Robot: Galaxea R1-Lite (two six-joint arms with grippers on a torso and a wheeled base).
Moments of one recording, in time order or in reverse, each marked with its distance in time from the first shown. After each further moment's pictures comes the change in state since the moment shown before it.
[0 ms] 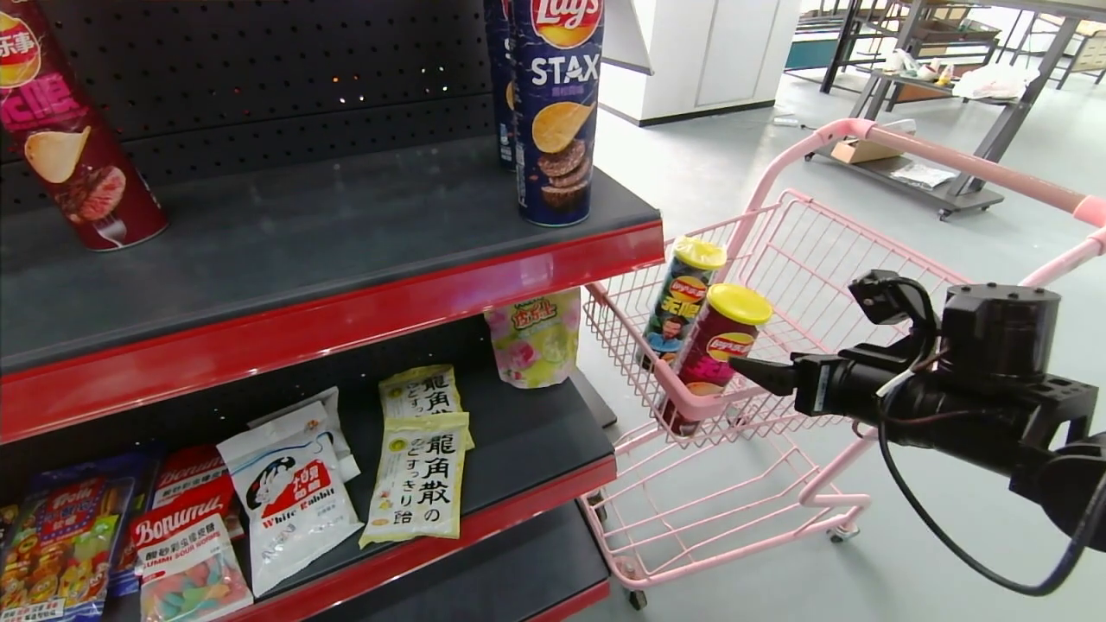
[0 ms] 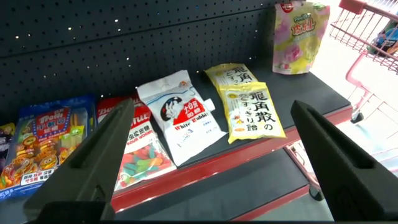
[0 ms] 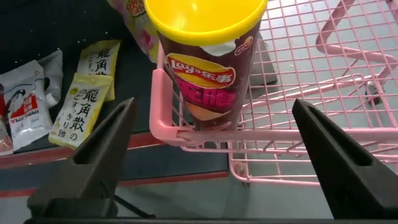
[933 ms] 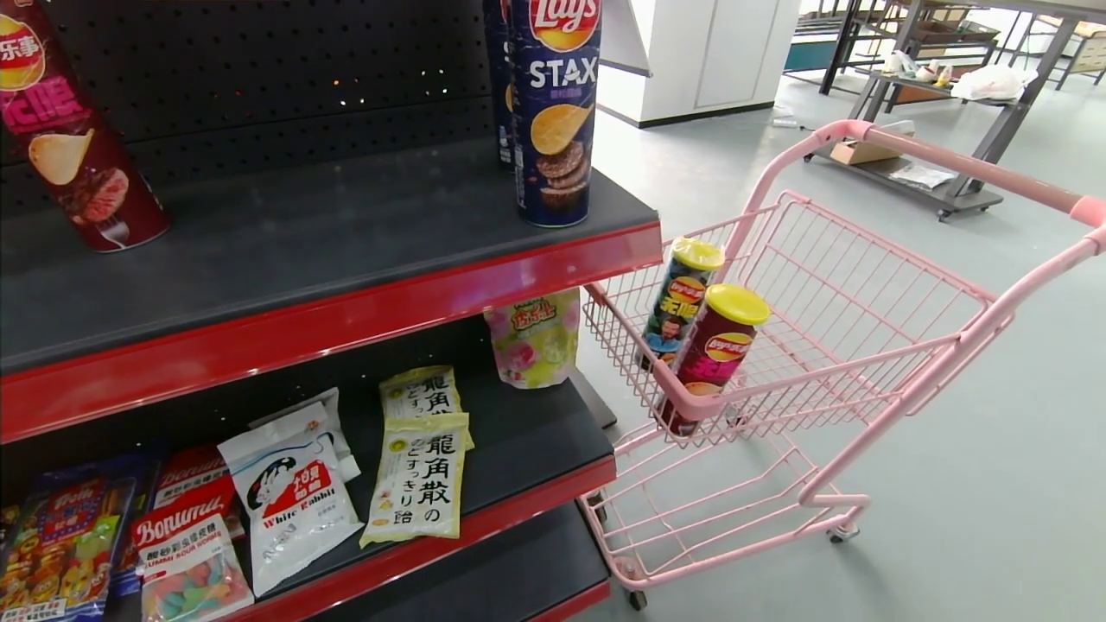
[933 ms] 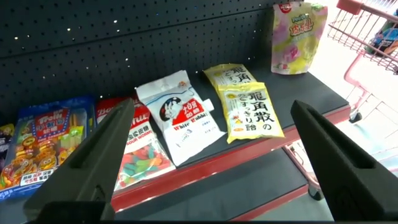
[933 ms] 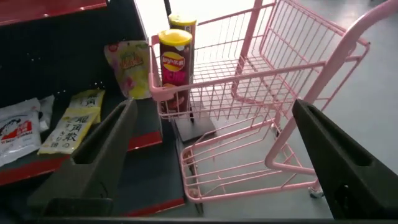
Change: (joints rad) left arm 0.000 0.000 0.000 0.000 -0.002 -0.001; right arm -0.184 -1.365 0.241 0.767 -0.073 -0.087
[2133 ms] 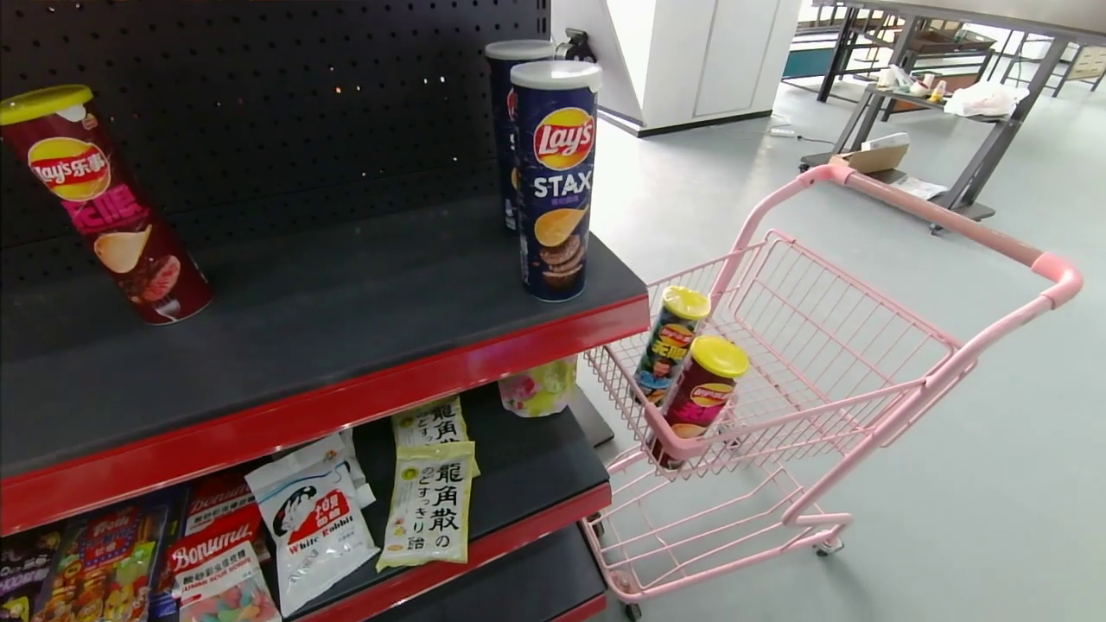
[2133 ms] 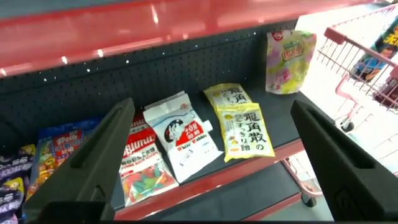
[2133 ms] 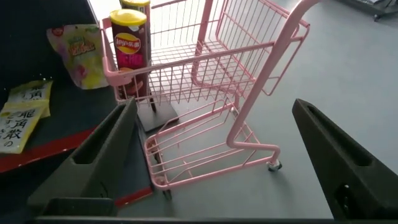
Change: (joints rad) left arm 0.000 0.000 0.000 0.000 0.000 0.001; right arm -0.049 -0.357 0.332 0.049 -0.143 -0.070
